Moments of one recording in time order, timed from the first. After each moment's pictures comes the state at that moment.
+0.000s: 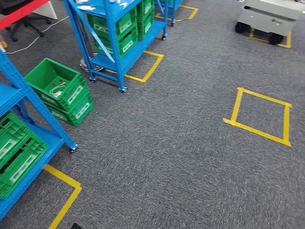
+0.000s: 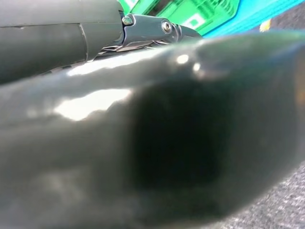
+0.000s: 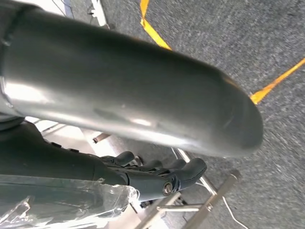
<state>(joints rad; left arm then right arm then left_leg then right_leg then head) -0.02 -0.07 0.45 -0.17 -1.11 0.68 0.42 0.04 0.13 -0.65 -0.16 1.51 -0.65 0.25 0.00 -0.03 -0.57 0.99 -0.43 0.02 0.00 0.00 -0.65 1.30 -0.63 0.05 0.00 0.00</state>
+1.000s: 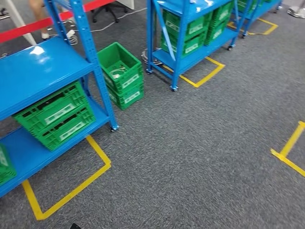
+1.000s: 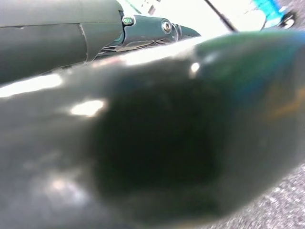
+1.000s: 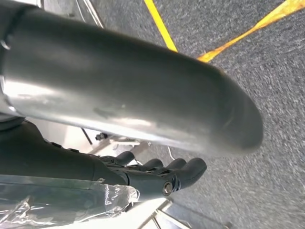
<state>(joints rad) -0.02 -0.07 0.46 -0.17 -1.11 0.68 0.42 0.04 0.13 -0.65 -0.16 1.51 -0.65 0.26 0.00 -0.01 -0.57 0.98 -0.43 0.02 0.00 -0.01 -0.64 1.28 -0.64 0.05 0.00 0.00</state>
